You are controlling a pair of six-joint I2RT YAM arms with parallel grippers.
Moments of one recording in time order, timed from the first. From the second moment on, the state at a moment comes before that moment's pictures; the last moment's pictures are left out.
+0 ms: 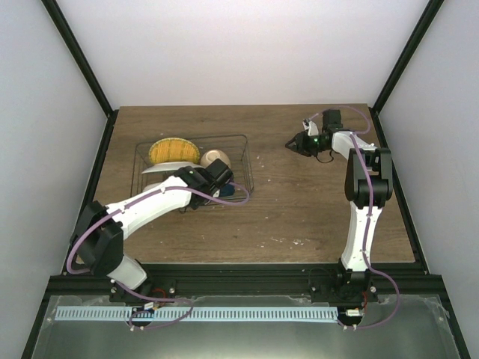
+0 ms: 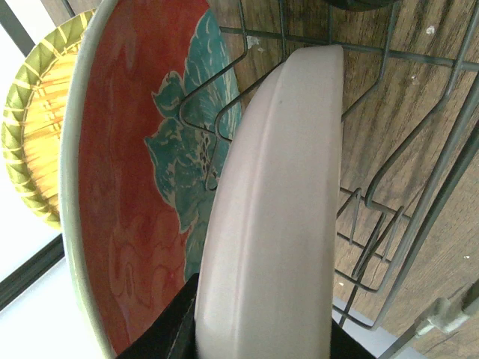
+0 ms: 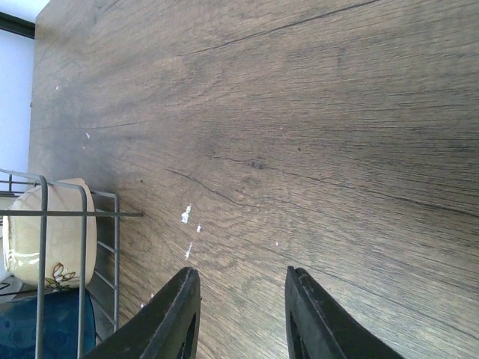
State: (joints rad) left arm -0.77 1.55 1.16 -0.97 -0.83 0.81; right arm 0.01 2.17 1.58 -0.43 -0.76 0.24
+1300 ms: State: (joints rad) left arm -0.81 1.63 1.28 -1.00 -0.83 0.62; right arm 0.01 2.19 1.66 -0.49 -0.74 0.17
